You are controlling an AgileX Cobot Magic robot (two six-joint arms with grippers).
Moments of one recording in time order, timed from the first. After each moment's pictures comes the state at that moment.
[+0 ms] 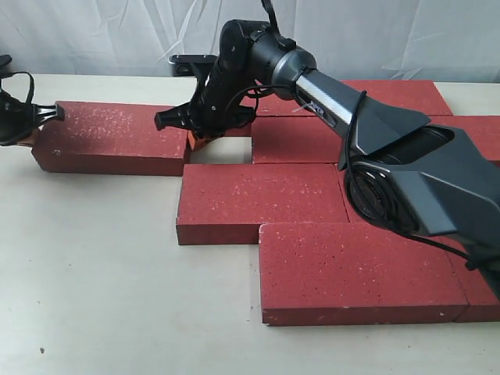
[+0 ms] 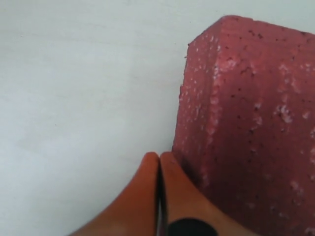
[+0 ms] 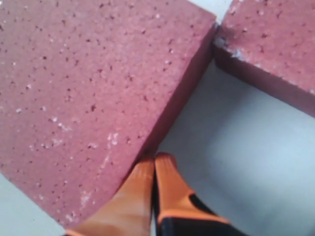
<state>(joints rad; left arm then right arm) 0.18 2.10 -1.34 -0.54 0.49 0.44 0.59 2.72 -2.59 0.32 1.15 0.00</state>
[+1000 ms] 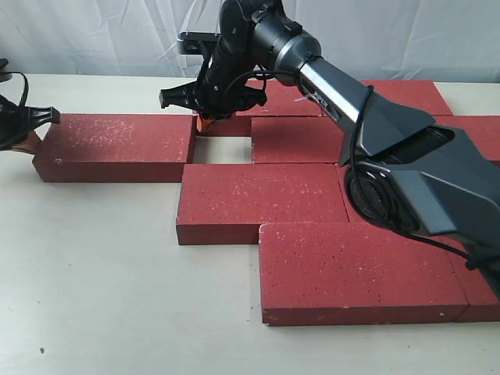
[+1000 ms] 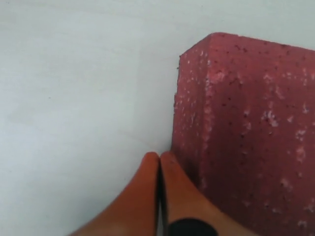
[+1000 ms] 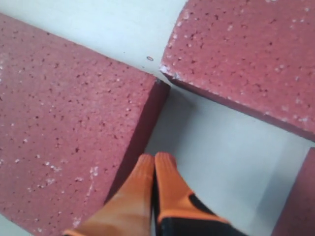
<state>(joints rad) 0.21 2.10 -1.35 -0.52 0.58 0.43 0.58 2.72 -2.71 0.19 1.21 0.18</state>
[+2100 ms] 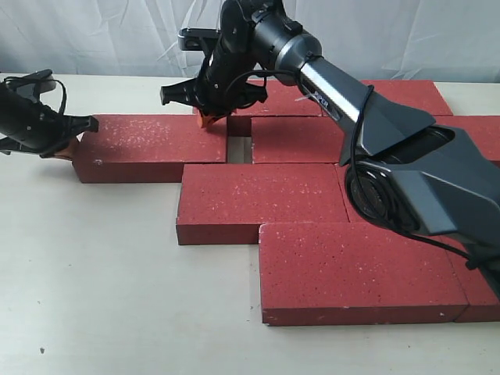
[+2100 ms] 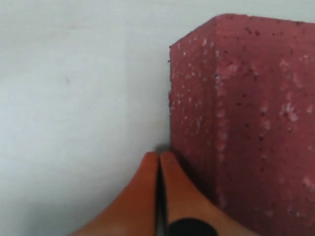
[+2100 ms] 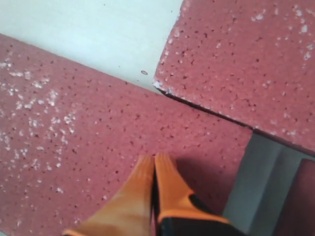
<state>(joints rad) 0.11 2.15 -1.35 -0.69 0.61 0.57 0.58 2.72 -2.71 0.17 1.18 0.19</state>
